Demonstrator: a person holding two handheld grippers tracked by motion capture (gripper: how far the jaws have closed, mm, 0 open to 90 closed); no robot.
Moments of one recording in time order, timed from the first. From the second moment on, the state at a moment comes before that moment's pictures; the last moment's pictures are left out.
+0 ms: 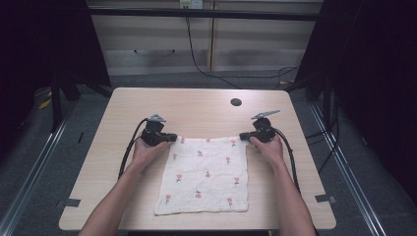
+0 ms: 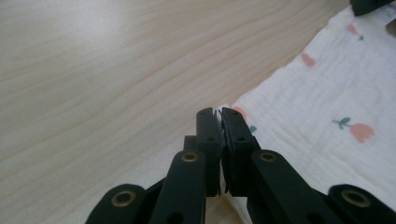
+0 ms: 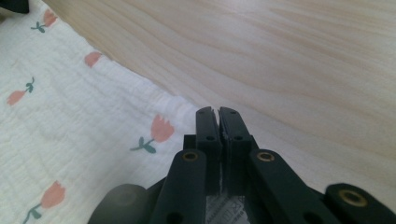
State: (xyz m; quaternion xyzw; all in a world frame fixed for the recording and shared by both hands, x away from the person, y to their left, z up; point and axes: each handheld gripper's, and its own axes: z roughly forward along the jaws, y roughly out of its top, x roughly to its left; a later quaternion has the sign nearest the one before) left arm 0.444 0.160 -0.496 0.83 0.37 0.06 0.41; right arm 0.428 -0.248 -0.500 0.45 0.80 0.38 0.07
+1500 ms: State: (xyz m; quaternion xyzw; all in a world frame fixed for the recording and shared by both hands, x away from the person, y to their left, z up) left arm 0.422 0.198 -0.431 0.78 0.35 0.07 0.51; right arm 0.409 -0.251 -0.416 0.40 0.78 0.47 0.12
